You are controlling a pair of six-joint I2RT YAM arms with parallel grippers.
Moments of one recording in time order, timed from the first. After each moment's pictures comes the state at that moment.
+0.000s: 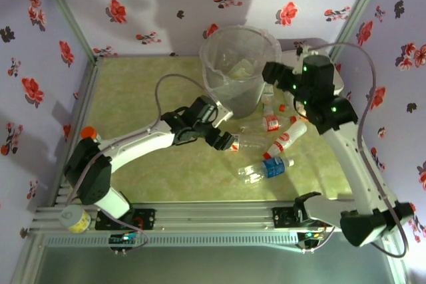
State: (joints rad) left arm -0.91 1.58 1.17 -0.45 0.11 -0.09; right arm 0.33 1.12 1.33 -0.61 0.00 0.48
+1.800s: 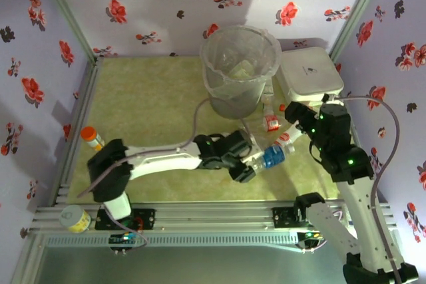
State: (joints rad) left arm -1.20 1.67 1.22 -0.45 0.10 -0.15; right arm 0.24 0.71 0.99 -0.76 0.08 0.66
